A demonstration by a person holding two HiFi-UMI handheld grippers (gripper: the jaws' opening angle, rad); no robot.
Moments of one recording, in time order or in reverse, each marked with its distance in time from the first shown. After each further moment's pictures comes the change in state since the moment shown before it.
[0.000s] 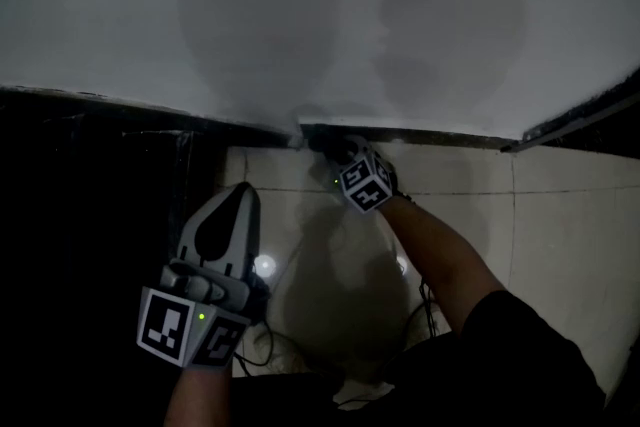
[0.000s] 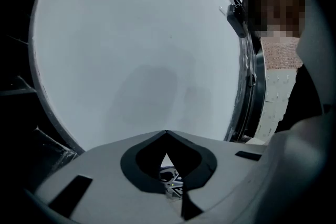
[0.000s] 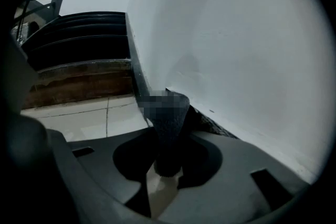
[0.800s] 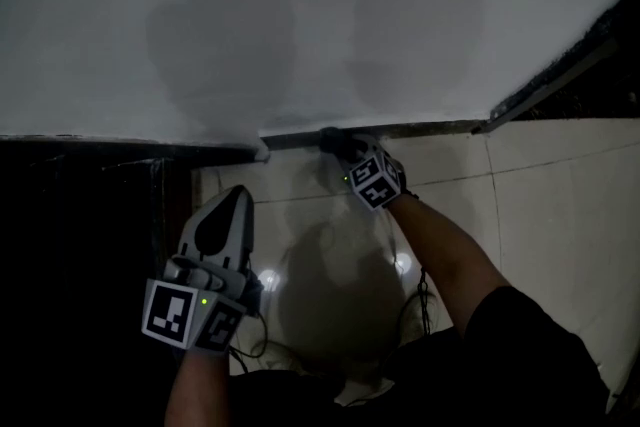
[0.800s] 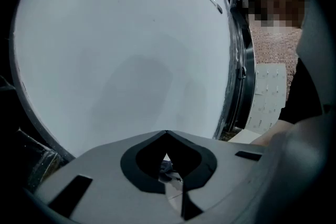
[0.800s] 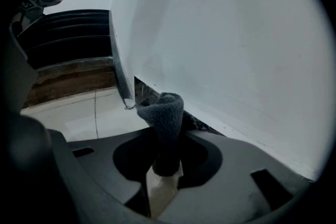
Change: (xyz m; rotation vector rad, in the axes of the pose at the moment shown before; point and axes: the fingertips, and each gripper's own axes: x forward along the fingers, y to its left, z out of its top) left arm 0.030 -0.033 -0.030 0.045 0.058 -0.115; right arm -0.063 -0.073 -0.050 0.071 0.055 -0.149
